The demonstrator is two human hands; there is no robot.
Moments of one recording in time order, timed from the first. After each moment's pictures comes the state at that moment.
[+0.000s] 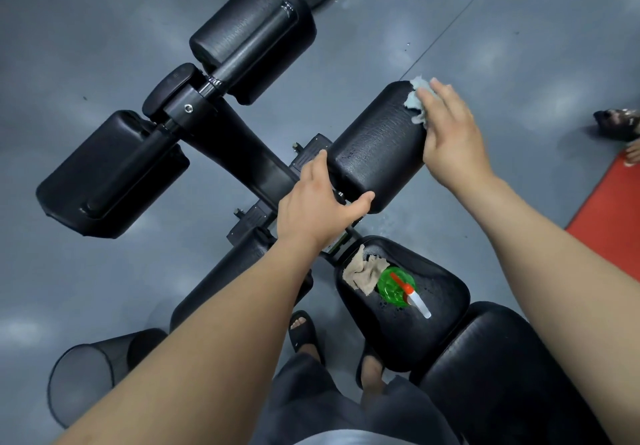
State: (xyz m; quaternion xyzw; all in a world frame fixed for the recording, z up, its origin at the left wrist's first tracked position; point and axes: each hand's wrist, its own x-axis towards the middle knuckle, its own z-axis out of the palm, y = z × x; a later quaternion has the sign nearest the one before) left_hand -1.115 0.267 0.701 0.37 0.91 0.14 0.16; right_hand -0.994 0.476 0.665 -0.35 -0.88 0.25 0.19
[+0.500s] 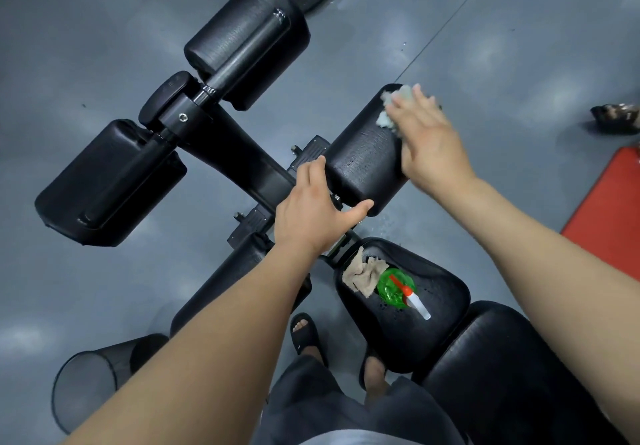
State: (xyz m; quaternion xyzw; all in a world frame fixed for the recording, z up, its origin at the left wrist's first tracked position) left_hand -1.115 0.266 0.698 0.39 0.90 0.13 0.14; right_hand -1.006 0.463 0.669 -0.26 -0.93 0.21 0.17
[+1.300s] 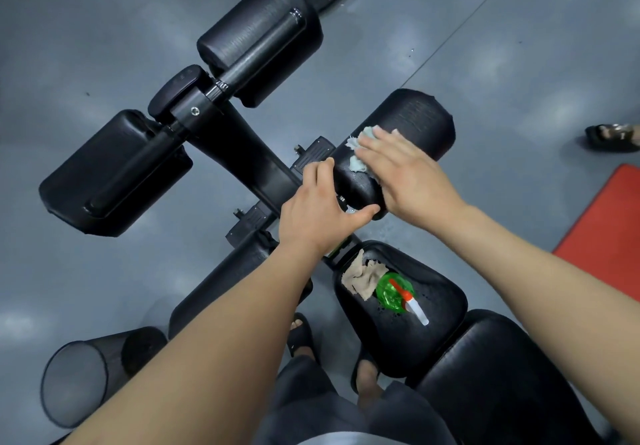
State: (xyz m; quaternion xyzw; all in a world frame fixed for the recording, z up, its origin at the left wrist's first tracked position) left_hand -1.115 0.266 0.696 0.39 0.90 0.13 0.14; right_hand -1.006 0.424 0.674 -0.11 -0.97 0.19 0.12
